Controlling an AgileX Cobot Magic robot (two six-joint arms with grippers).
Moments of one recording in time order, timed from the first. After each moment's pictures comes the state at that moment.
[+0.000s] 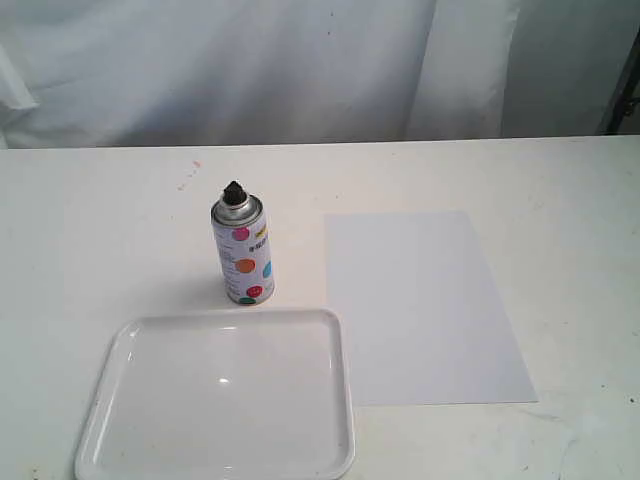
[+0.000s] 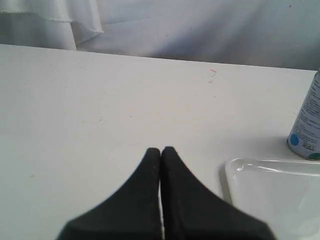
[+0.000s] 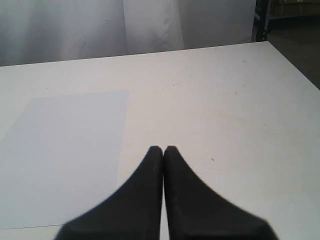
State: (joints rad) left arm 0.03 0.00 0.00 0.03 0.37 -0.09; right arm 0.11 0.01 0.00 -0.01 0.36 0.08
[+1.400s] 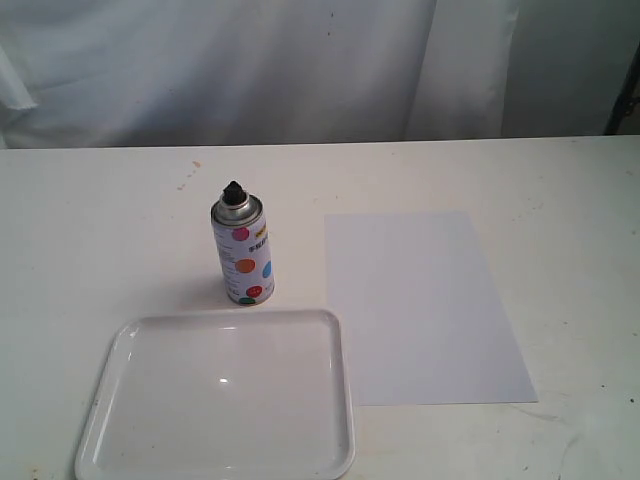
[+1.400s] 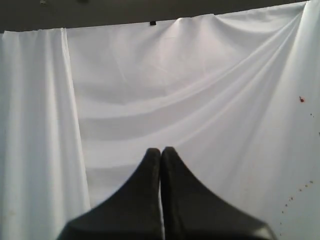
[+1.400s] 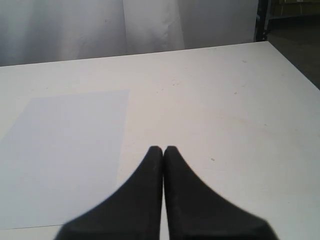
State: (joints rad) left arm 0.03 0.40 -0.52 0.14 -0.18 -0.10; right arm 0.11 0.01 0.00 -0.01 0.36 0.08
